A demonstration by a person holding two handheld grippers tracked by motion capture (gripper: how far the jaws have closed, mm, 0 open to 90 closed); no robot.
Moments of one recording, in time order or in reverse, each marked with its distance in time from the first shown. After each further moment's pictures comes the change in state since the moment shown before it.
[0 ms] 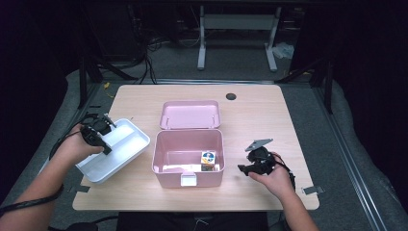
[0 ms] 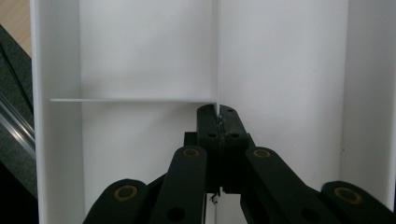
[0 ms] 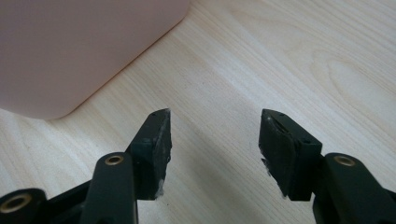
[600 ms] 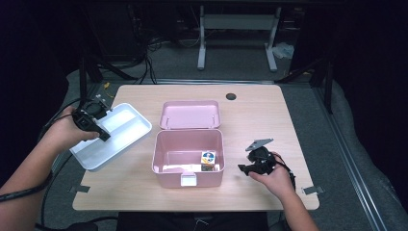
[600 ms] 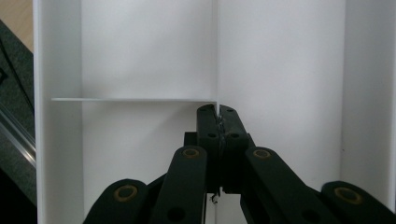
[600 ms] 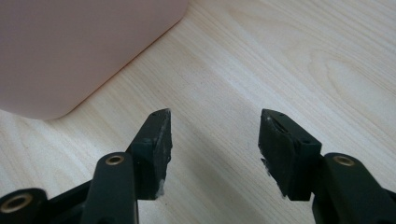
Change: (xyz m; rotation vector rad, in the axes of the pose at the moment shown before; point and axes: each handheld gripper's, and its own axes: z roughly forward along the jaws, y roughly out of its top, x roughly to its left) left arm -0.010 0.019 -0.064 -0.076 -0.022 0.062; right arm -0.001 0.000 0.000 0.003 -0.010 0.002
